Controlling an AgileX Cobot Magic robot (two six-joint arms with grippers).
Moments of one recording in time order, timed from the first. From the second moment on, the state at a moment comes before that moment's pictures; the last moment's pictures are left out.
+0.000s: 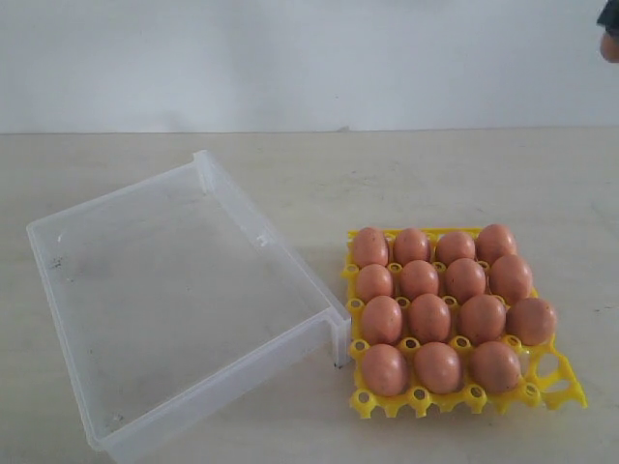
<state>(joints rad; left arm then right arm) -0.01 0.00 0.00 0.04 0.21 -0.08 -0.20 1.39 -0.81 -0.29 -0.36 0.62</state>
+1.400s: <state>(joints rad) -0.01 0.00 0.00 0.04 0.21 -0.08 -0.62 1.47 -0.51 -1.75 -1.19 0.90</state>
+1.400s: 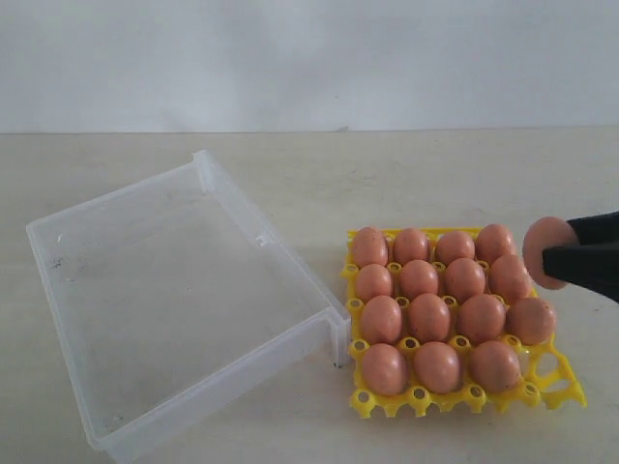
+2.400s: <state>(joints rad) -0.01 0.00 0.00 0.04 0.21 -0.08 -0.60 1.51 -0.35 -1.75 -0.90 0.87</state>
